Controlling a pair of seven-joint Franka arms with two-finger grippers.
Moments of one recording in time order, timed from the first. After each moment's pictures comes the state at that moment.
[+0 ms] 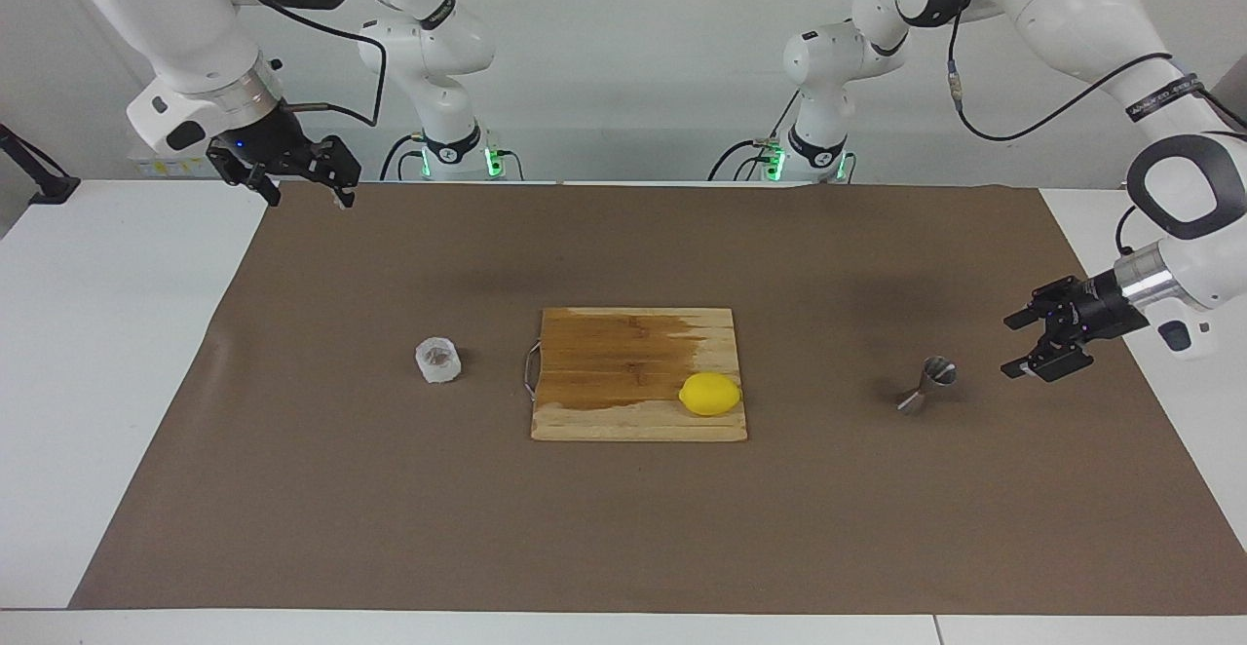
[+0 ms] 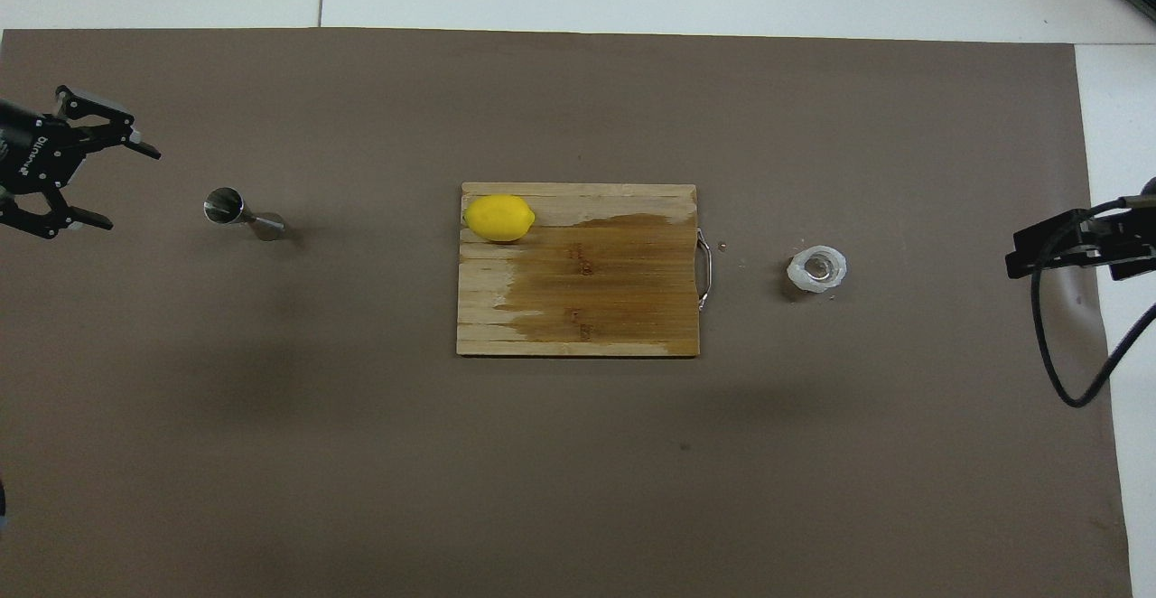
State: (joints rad) left arm 0.21 0.48 0.03 -1.38 -0.44 1.64 -0.77; right arm 0.07 0.03 -0.11 -1.52 0.01 1.43 -0.01
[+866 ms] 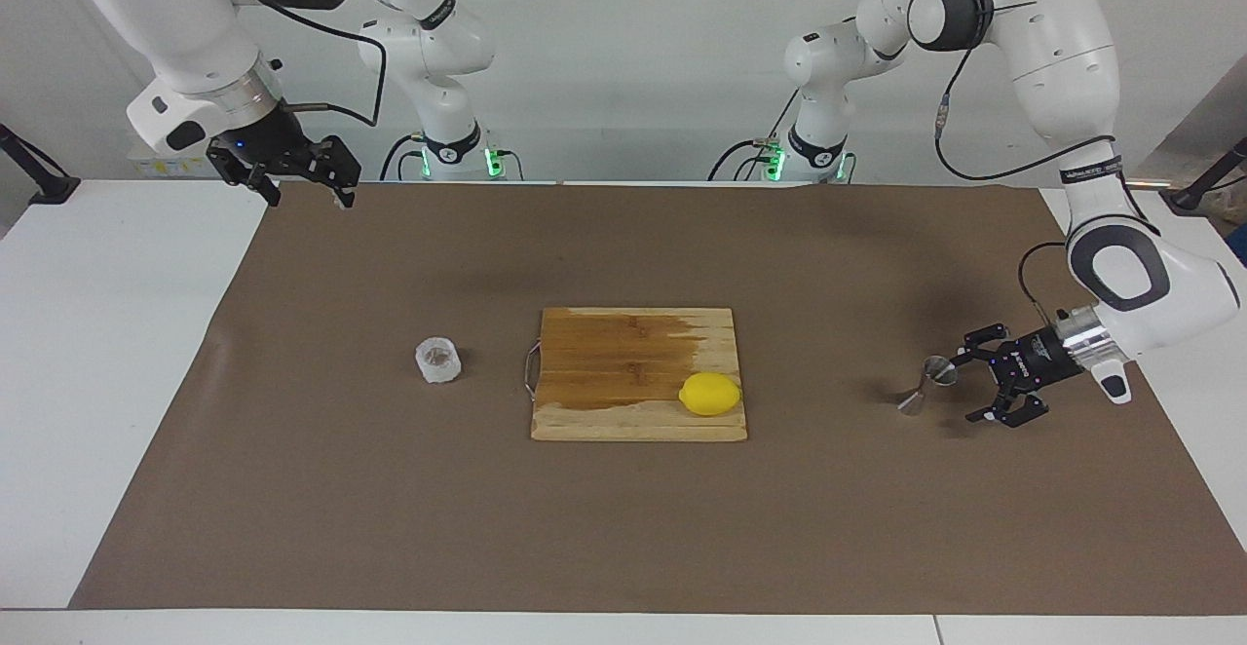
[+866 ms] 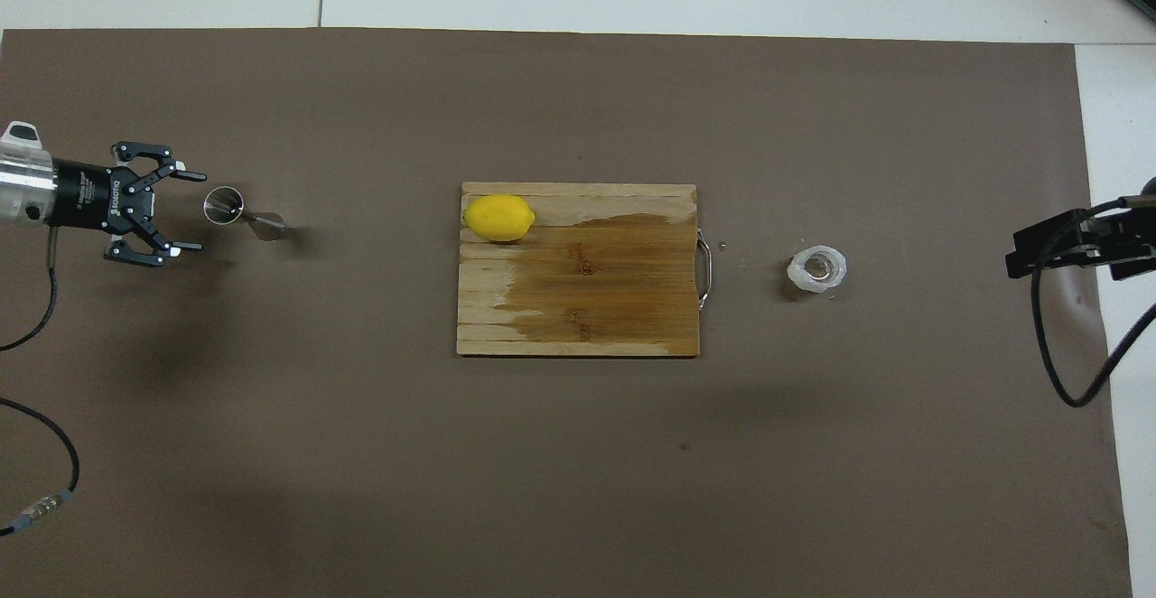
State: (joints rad) left arm 0.26 0.55 0.03 -1.68 -0.76 1.90 -0.91; right arm 0.07 0.03 -0.11 -1.52 0.01 1.43 -0.01
